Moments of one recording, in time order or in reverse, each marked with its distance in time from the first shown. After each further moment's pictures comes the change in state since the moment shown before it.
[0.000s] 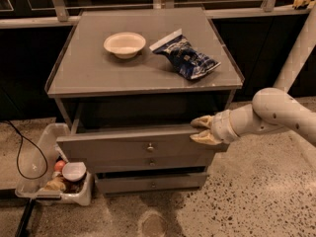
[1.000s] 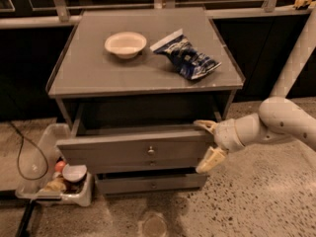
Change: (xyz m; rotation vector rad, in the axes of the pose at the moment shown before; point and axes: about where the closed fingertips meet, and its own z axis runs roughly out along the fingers) arm 0.012 0.031 -0.003 -0.056 -0.052 -0.009
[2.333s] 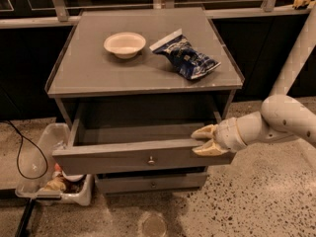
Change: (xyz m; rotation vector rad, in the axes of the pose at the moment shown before) arm -0.014 0.004 -0.007 -0.014 -0.016 -0.006
